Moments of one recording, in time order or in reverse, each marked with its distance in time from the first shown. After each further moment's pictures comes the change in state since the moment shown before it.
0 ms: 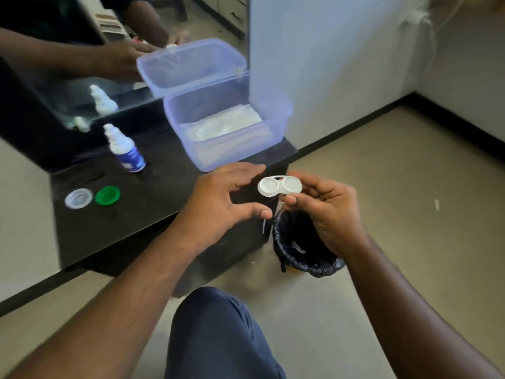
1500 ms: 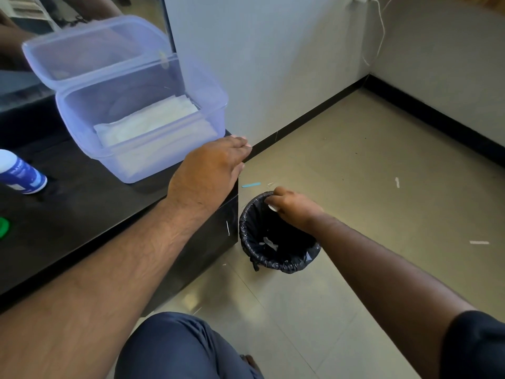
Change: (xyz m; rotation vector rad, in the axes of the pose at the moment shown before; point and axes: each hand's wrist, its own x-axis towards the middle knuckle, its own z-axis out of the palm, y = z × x) left_hand 0.100 -0.008 0.088 0.571 0.012 0.360; right_hand 0.061 0.093 -0.137 -1.541 -0.429 -0.004
